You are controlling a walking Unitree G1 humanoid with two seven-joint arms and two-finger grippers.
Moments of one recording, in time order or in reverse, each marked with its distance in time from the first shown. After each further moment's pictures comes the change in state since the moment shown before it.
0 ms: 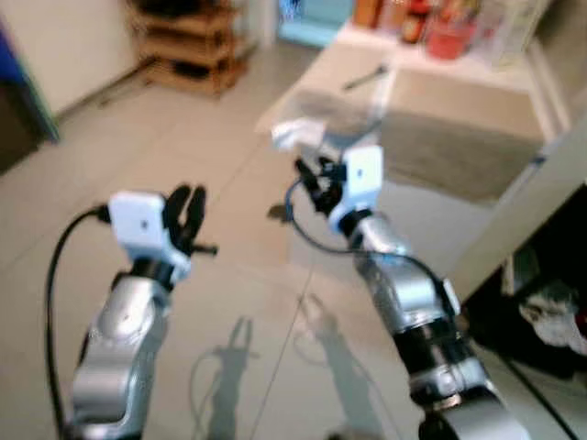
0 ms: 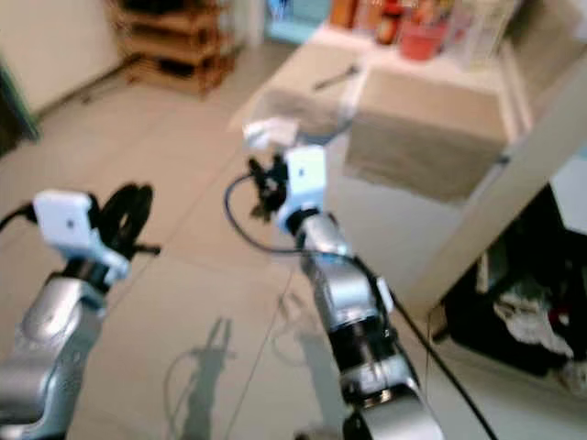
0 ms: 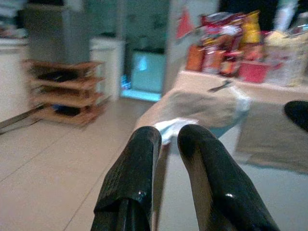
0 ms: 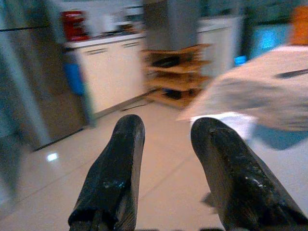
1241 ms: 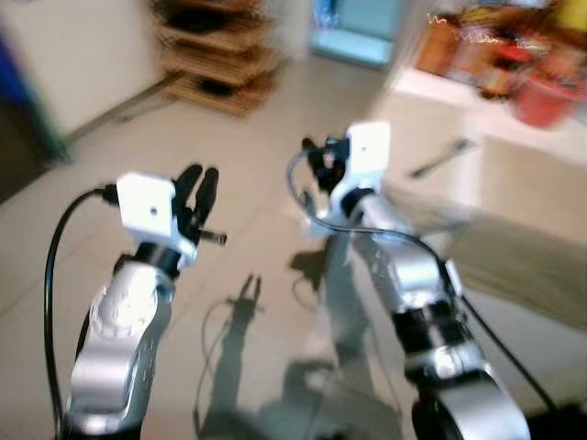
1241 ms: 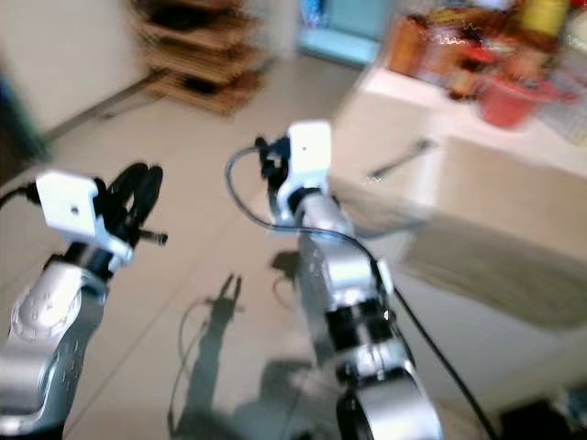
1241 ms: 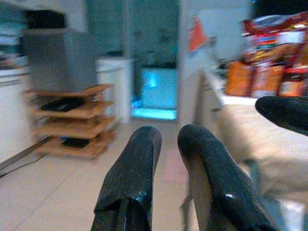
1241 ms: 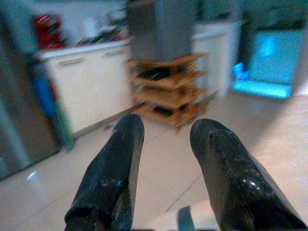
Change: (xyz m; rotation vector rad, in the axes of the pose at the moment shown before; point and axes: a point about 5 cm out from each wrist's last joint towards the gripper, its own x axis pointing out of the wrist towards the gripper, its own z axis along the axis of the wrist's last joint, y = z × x) left arm 0.008 -0.011 0.023 0.066 -0.074 -0.065; right arm 0.012 -0.005 0.030 0.022 -0.032 -0.057
